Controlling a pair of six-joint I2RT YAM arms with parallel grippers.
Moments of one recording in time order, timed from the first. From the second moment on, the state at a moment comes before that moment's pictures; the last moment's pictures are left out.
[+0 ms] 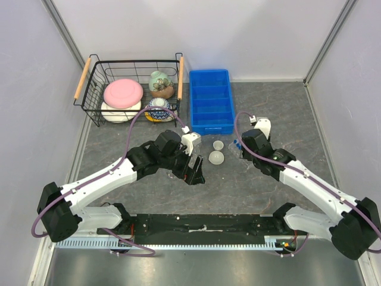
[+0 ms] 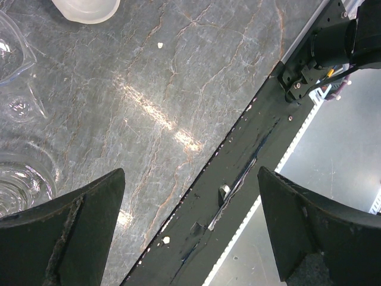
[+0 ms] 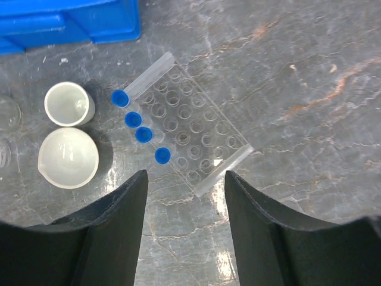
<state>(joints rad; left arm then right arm) -0.87 1.19 0.92 -0.48 0.34 -0.34 0.61 1.10 0.77 -0.49 0.50 0.49</state>
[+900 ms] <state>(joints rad) -0.87 1.15 0.91 -0.48 0.35 -0.34 0.32 1.25 0.75 -0.41 0.42 0.50</state>
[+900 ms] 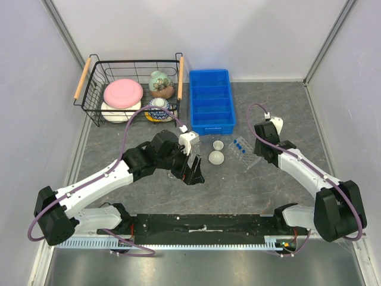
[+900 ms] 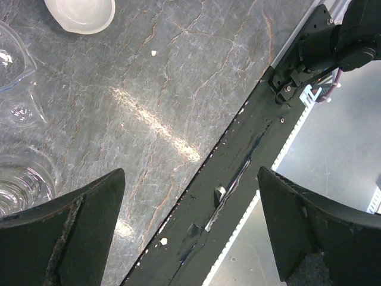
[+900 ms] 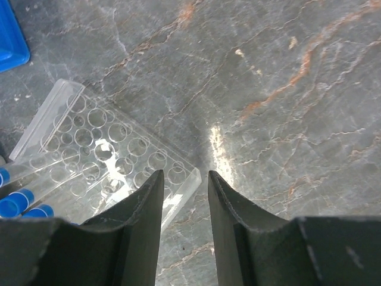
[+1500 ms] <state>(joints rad) -0.86 1.15 0.91 -0.47 0.35 -0.34 0.32 1.32 0.74 -0.37 0.30 0.46</state>
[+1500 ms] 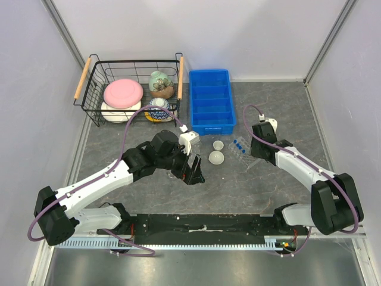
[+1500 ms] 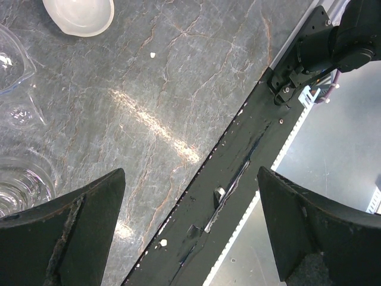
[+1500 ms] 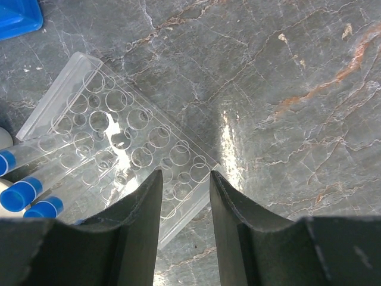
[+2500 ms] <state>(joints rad) -0.87 1.15 0.91 -0.47 0.35 -0.34 0.32 1.37 0.73 -0.32 0.29 0.46</state>
